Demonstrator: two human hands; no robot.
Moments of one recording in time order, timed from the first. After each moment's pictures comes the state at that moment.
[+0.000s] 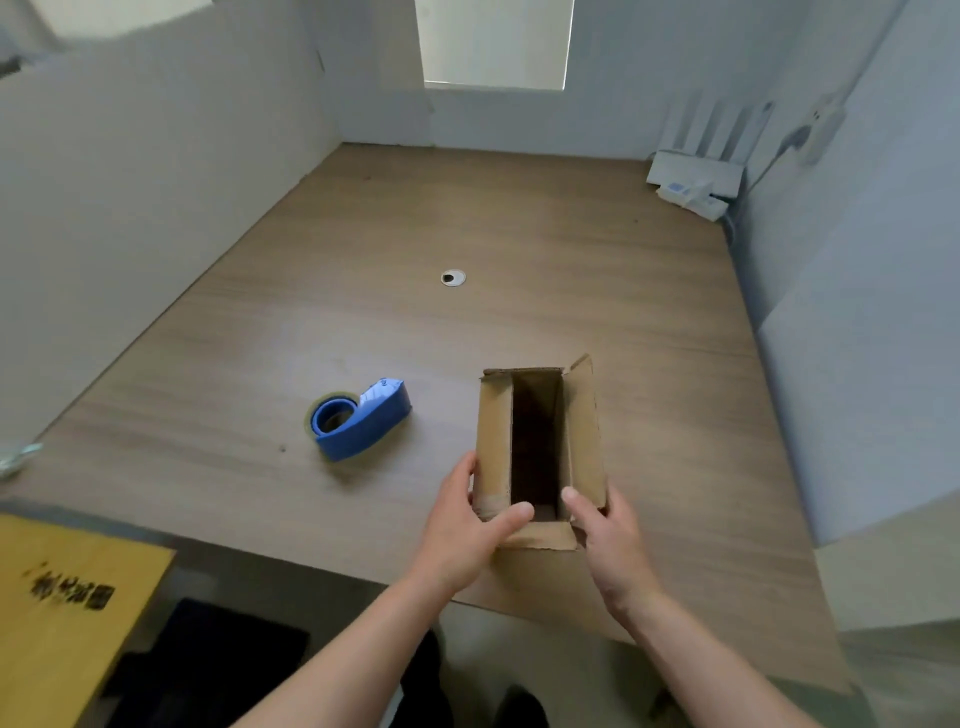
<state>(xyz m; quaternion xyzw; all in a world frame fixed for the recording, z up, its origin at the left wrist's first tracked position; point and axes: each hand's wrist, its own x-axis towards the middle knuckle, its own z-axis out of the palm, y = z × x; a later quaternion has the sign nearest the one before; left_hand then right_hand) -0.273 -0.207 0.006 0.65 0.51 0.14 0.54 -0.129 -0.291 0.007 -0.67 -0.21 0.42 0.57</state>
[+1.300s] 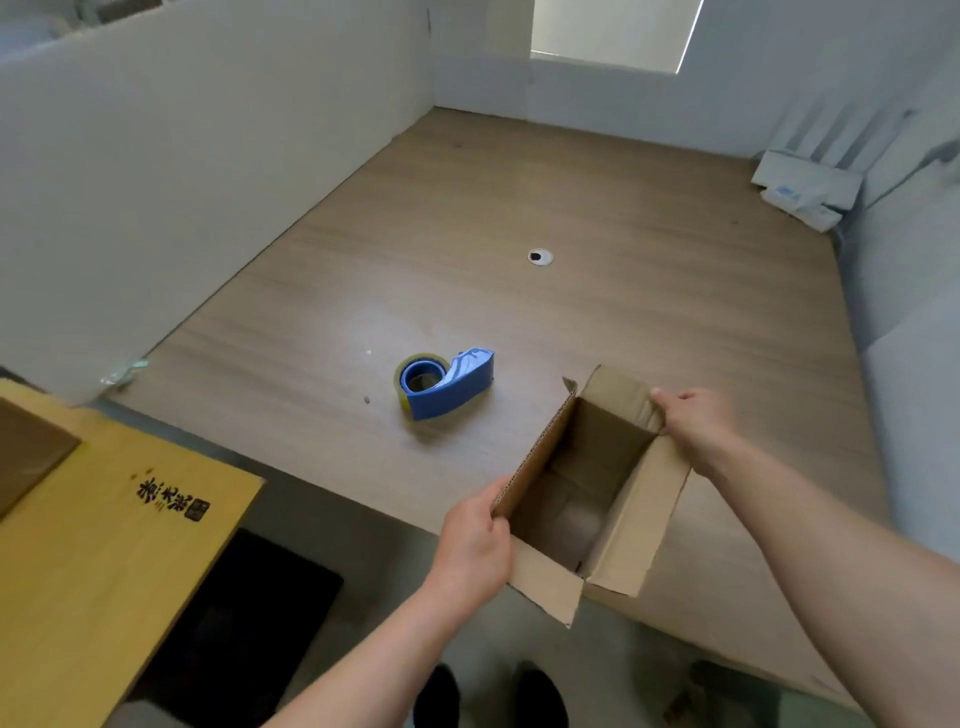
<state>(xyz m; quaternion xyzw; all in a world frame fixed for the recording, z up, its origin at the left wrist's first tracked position) -0.358 -0.214 0.003 0.66 0.54 0.19 0.49 -0.067 -0.164 -0.011 -0.87 -0.24 0.27 0.32</state>
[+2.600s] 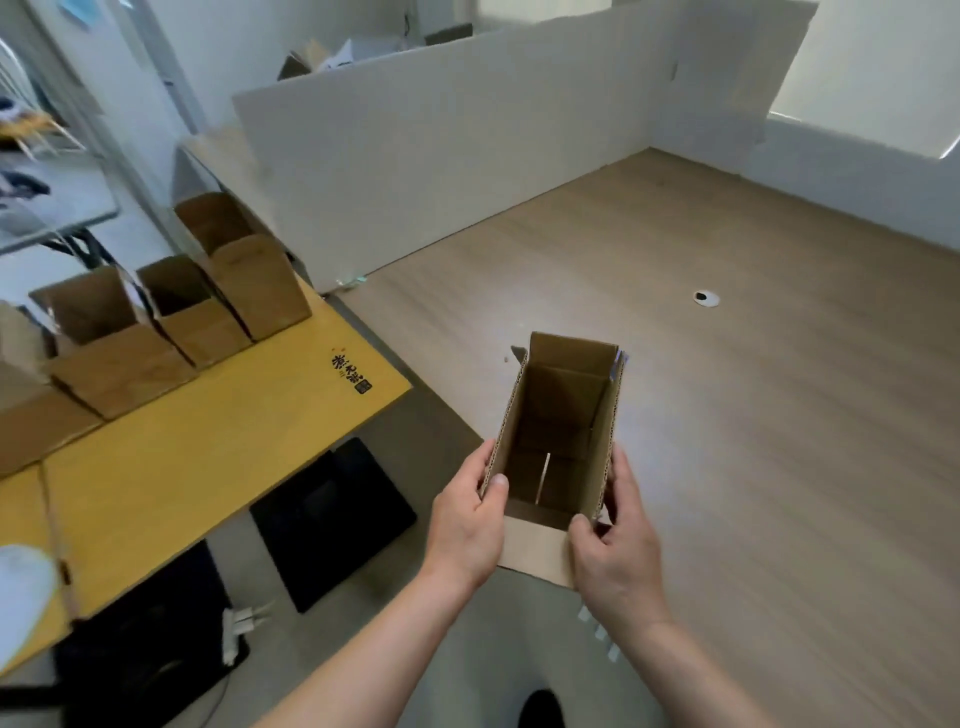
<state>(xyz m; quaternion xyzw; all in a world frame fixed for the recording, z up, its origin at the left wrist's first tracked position) -0.416 -0.318 0.037 0.45 0.70 0.41 0.39 -0.266 -0.322 0.031 -0.59 -0.55 0.41 0.43</state>
